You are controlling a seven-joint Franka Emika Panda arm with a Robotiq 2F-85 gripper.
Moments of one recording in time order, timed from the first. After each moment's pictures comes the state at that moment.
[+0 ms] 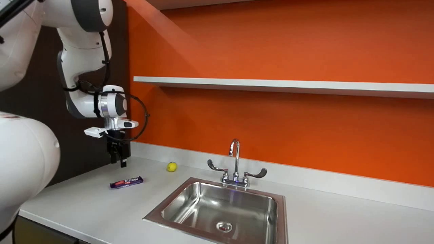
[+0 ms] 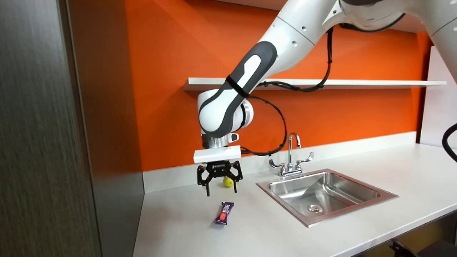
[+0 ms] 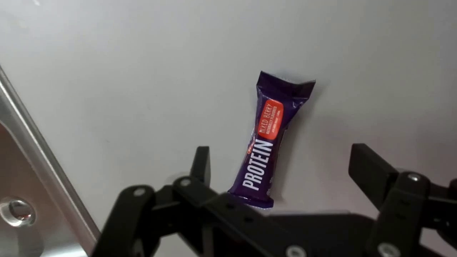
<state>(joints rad) 0.33 0.42 0.16 -1.98 -0.17 2.34 0.90</state>
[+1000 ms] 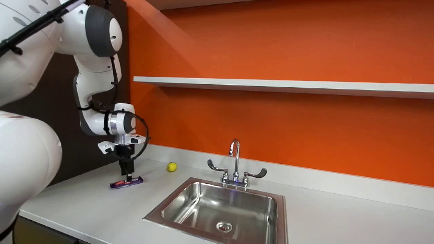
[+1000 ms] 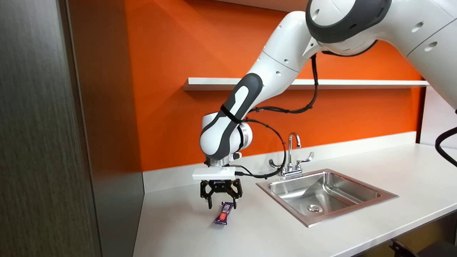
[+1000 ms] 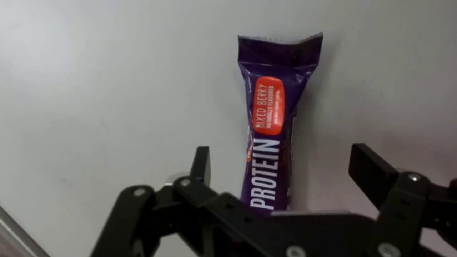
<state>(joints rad) 0.37 0.60 0.07 -1.89 -0.11 2.44 1.02</state>
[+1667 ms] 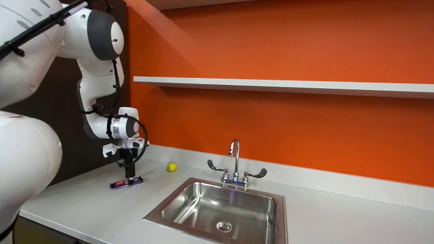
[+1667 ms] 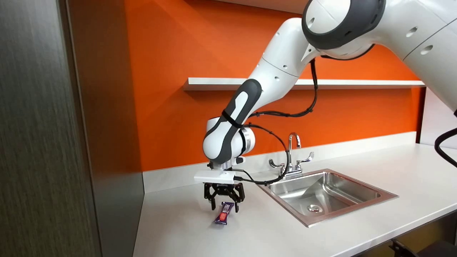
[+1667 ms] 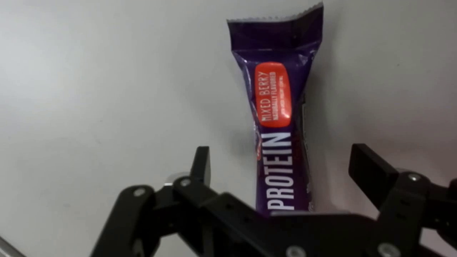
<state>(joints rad) 0.37 0.63 0.04 -1.89 -0.06 2.47 1.10</state>
